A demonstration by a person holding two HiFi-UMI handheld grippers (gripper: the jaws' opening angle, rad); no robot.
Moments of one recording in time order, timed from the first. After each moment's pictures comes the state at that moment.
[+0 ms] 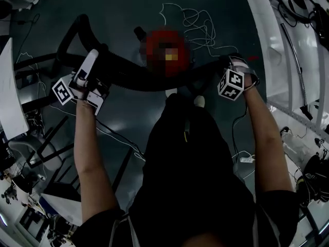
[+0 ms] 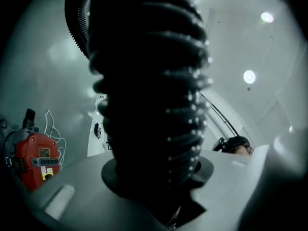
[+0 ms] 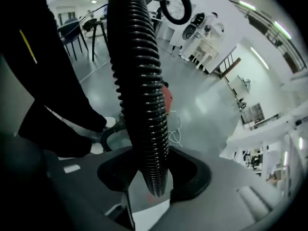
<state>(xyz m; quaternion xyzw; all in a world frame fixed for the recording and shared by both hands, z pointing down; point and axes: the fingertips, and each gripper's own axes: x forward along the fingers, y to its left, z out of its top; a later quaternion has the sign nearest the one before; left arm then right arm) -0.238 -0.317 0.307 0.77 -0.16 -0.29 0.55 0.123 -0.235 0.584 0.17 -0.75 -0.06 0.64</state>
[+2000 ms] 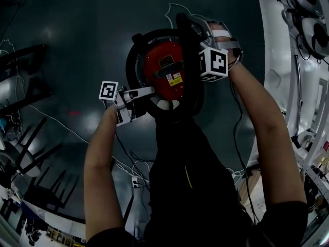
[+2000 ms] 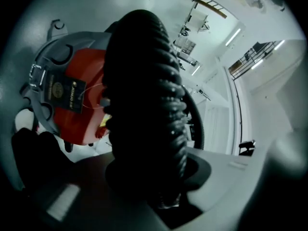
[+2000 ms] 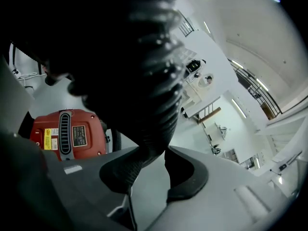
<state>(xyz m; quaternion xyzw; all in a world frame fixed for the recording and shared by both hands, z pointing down) -0.159 -0.287 0.664 0.53 -0.03 -0.15 0.83 -0.082 -0.508 0.625 0.22 -0.79 -0.30 0.48</state>
